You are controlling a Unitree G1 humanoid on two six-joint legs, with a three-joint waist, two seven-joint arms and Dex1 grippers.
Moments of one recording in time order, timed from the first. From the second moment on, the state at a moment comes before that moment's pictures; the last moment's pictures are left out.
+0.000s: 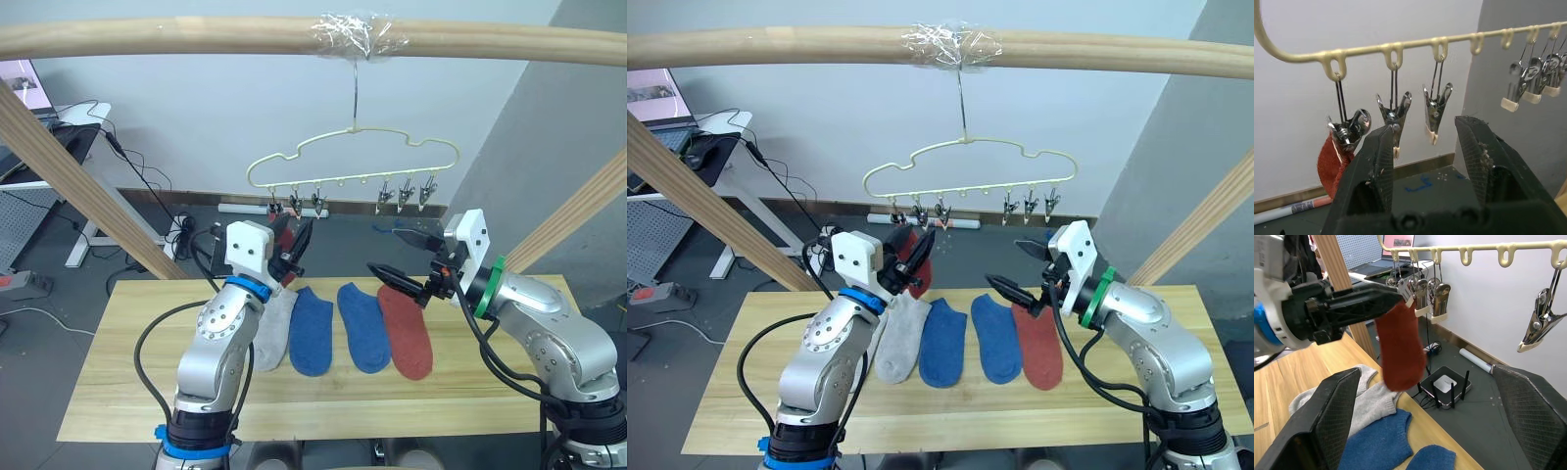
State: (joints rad) left arm -0.19 0.14 -0.02 -0.31 -0.29 0.29 -0.27; right arm -0.25 -0.51 -0.02 -0.51 0.55 0.67 0.64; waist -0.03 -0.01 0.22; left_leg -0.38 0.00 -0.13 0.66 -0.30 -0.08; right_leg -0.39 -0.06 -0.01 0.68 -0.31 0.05
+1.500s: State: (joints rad) left arm -0.33 0.11 0.01 -0.08 -0.24 0.14 -0.25; right arm -0.26 -0.51 -0.02 -0.53 0.56 0.69 0.59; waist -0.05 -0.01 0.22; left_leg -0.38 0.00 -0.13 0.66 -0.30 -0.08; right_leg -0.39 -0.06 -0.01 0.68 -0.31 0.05
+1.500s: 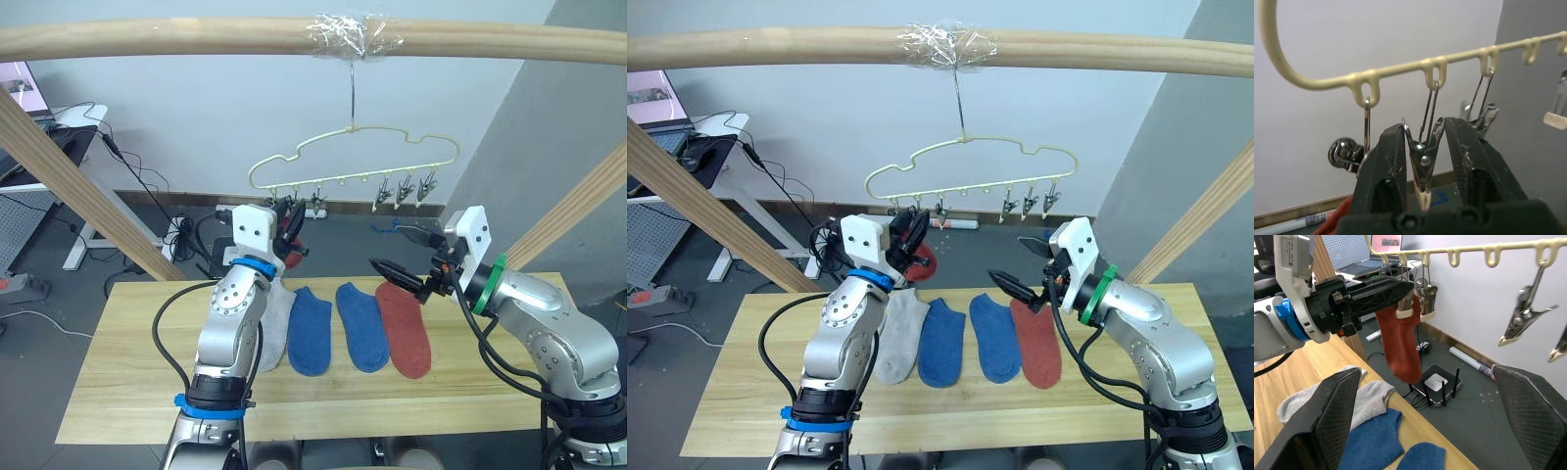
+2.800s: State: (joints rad) left arm -0.33 0.19 0.01 -0.16 -0.25 0.26 -0.30; right arm -0.19 -0.60 0.10 -0.33 0.33 0.66 0.54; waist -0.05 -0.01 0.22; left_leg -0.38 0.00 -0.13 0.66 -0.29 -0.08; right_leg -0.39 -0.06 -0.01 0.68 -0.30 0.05
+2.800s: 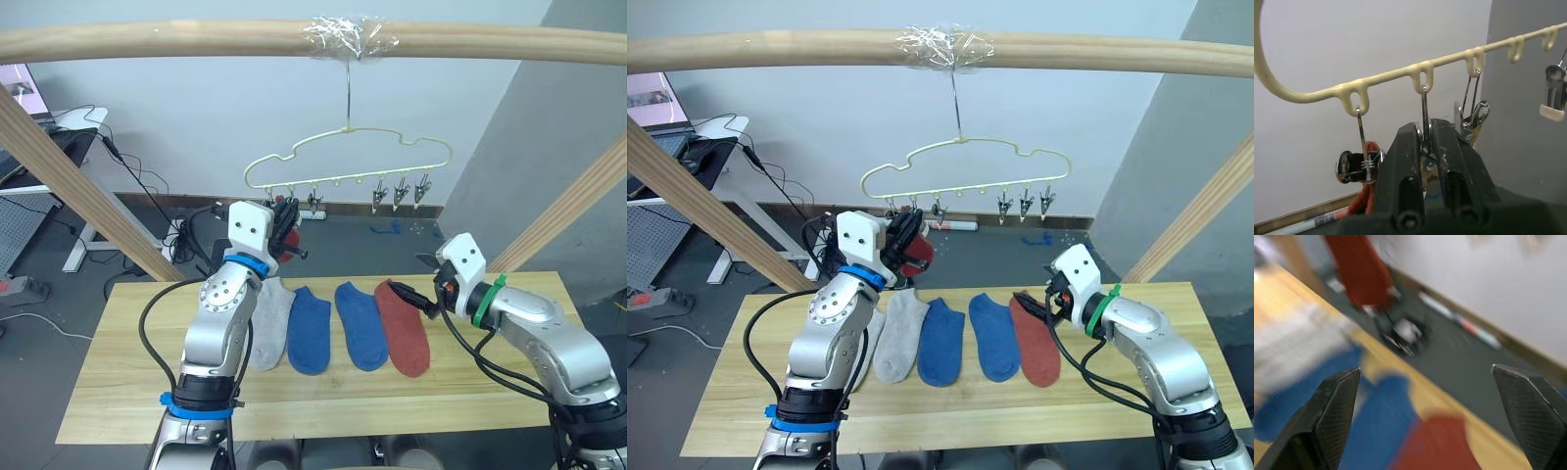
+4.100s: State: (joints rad) left arm -0.32 0.20 0.08 -0.31 -0.38 0.51 -0.29; right arm -0.28 -0.51 0.31 0.24 0.00 0.39 0.74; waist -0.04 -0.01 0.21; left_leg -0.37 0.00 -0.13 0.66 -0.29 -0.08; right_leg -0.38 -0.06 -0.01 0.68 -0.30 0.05
